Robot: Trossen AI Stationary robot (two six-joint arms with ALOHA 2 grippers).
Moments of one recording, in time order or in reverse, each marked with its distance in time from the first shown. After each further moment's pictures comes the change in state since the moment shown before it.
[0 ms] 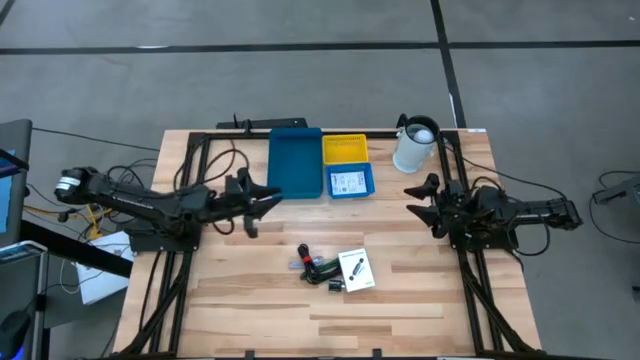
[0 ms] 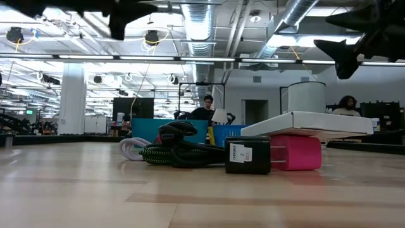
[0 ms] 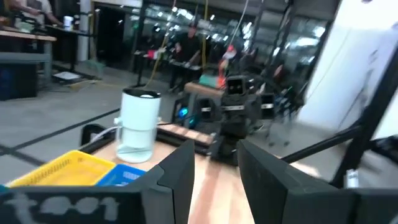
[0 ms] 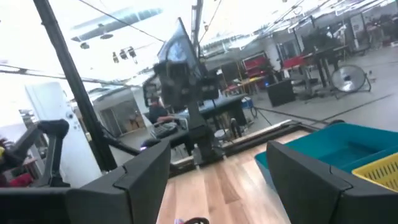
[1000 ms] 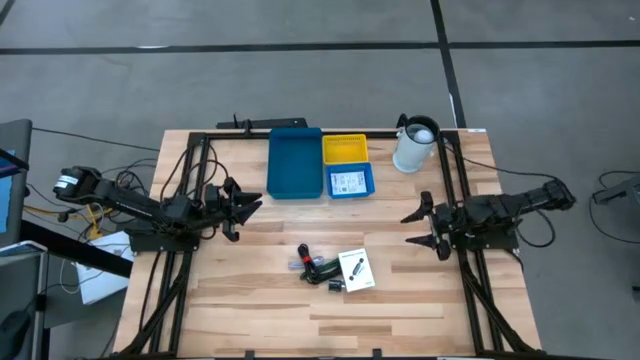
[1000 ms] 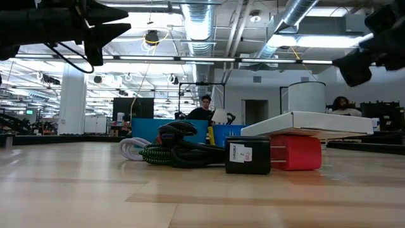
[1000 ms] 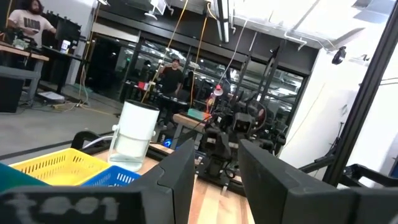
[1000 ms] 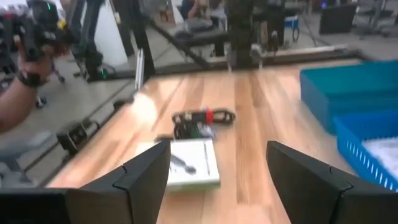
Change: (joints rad) left arm -0.050 -0.061 -0.362 0.503 -0.049 -0.014; right arm 0.247 0.045 0.093 -0.425 -0.030 -0.166
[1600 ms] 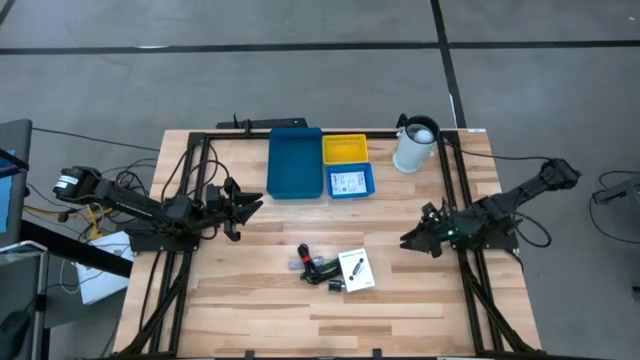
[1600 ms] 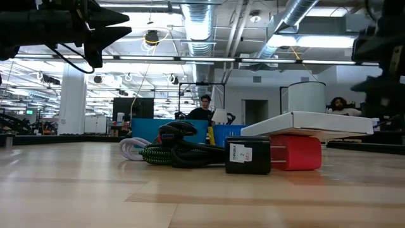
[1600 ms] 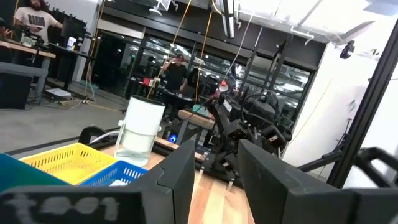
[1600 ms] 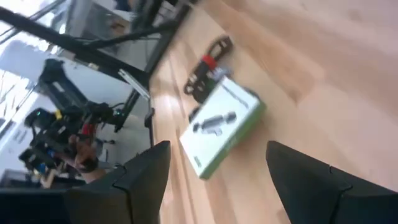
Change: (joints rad) left arm 0.000 0.001 0.000 -0.030 -0.015 -0.001; right arm 0.187 0.299 0.047 0.003 0.136 1.007
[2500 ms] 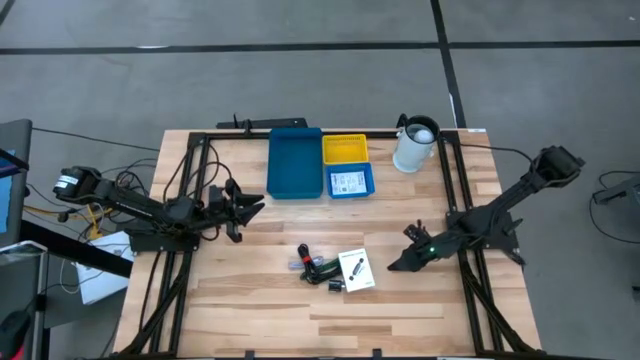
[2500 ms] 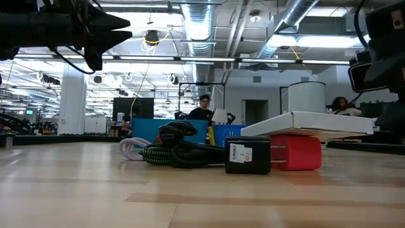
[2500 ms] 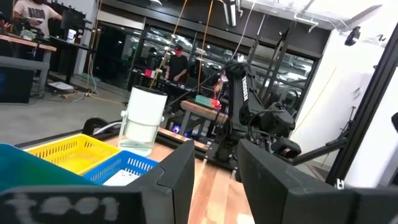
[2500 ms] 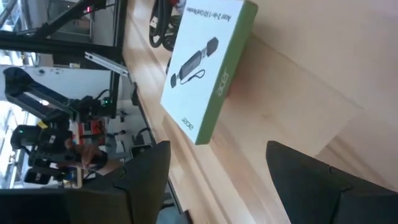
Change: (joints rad) left arm 0.000 0.000 0.001 -0.048 0.006 0.000; right arm 0.092 0.640 0.002 0.514 -0.071 0.371
